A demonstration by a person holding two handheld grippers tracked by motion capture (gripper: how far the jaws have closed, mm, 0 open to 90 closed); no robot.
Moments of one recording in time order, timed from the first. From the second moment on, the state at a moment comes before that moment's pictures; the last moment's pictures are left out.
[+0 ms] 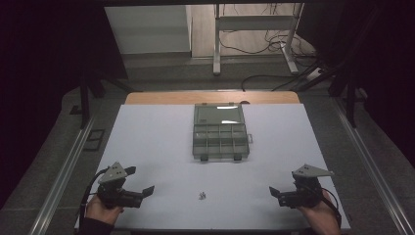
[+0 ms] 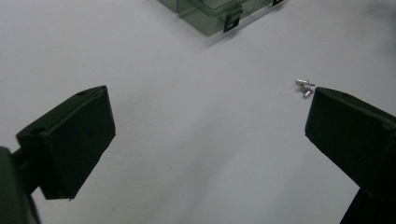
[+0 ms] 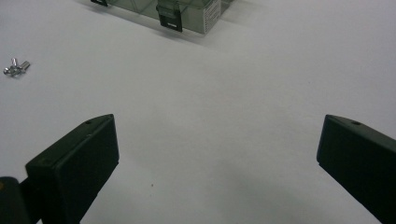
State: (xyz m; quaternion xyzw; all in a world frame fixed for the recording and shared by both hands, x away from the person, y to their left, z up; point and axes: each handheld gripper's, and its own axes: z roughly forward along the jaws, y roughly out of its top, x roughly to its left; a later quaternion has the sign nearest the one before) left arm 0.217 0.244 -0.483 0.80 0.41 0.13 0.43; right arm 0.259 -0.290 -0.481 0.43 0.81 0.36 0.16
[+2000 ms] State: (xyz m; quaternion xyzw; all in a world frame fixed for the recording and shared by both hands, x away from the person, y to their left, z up) left arm 0.261 0.150 -0.495 0.88 0.32 0.06 0.34; right arm 0.262 -0.291 -0.481 0.43 0.81 0.37 0.15
